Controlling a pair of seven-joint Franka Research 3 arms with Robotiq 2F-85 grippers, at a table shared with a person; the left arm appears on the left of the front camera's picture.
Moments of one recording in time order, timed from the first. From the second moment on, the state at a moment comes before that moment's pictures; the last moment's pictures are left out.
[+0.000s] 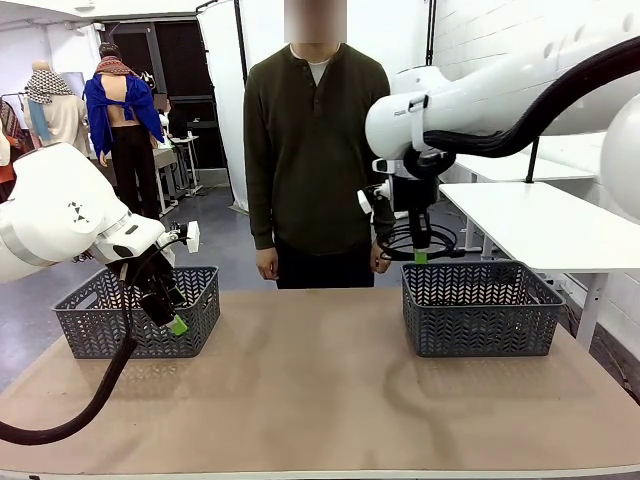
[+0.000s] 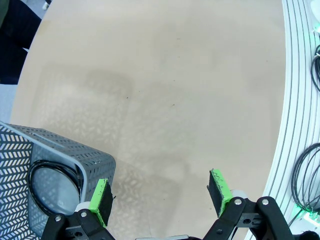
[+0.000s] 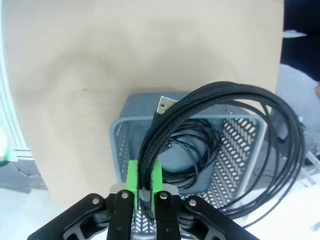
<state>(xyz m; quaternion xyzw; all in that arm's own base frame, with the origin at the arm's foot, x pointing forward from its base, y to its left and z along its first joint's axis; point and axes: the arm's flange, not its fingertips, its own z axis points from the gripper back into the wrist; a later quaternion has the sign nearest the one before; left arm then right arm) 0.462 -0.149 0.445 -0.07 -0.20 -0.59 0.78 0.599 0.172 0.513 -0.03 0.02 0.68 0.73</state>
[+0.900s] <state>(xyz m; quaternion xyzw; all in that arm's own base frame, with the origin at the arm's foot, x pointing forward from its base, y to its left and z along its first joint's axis) 0.462 -0.150 0.446 -0.07 -0.20 -0.59 0.78 0.580 0.096 0.479 -0.04 0.01 0.69 0.72</state>
